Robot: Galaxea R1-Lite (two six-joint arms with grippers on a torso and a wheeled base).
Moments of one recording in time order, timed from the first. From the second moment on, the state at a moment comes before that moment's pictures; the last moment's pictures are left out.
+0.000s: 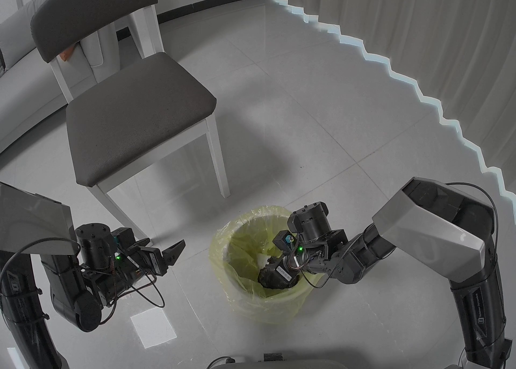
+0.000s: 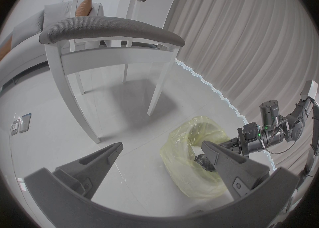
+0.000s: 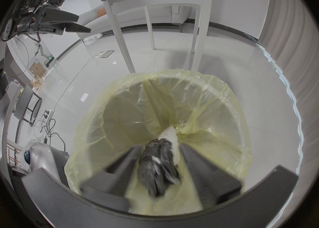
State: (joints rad) left arm -0.21 2.14 -0.24 -1.55 -0.14 -0.21; right arm 0.63 2.48 -1.28 -0.47 0.03 -0.33
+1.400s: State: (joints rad) left arm -0.27 2.18 -0.24 -1.55 -0.13 -0.21; right arm 0.30 2.34 -1.05 -0.55 0.09 -0.35
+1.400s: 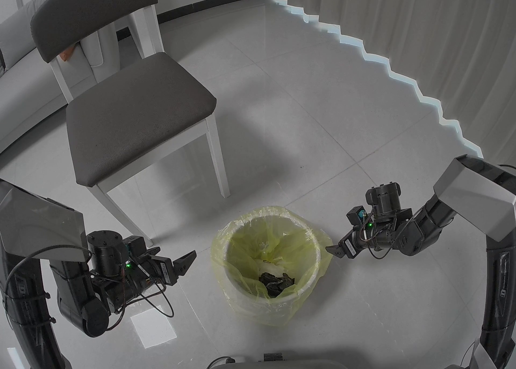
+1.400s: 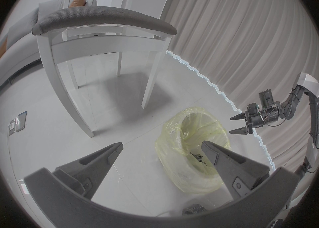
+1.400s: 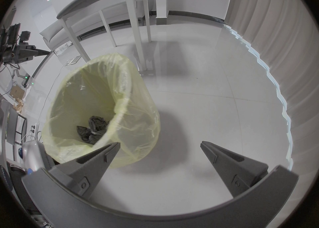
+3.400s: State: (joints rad) left arm -0.20 1.52 -0.04 -1.39 -0.08 -0.19; right arm 0.11 1.18 -0.53 -0.39 0.00 -0.16
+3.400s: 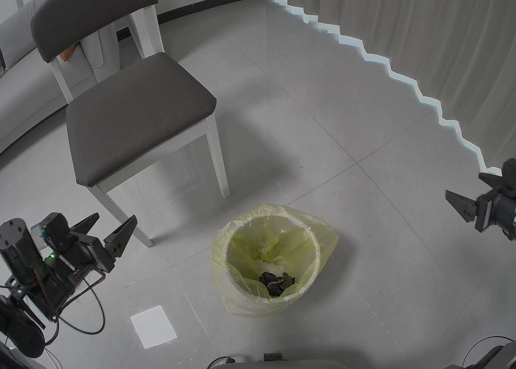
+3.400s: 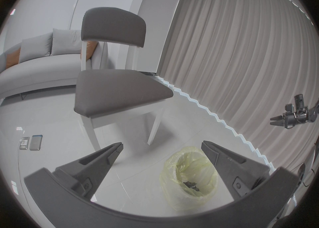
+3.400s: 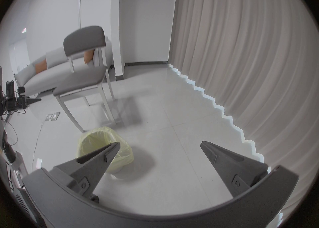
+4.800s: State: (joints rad) left arm -0.01 0.04 -0.02 -0.08 -0.12 -0.08; right arm 0.00 0.02 -0.06 -0.03 0.04 0.00
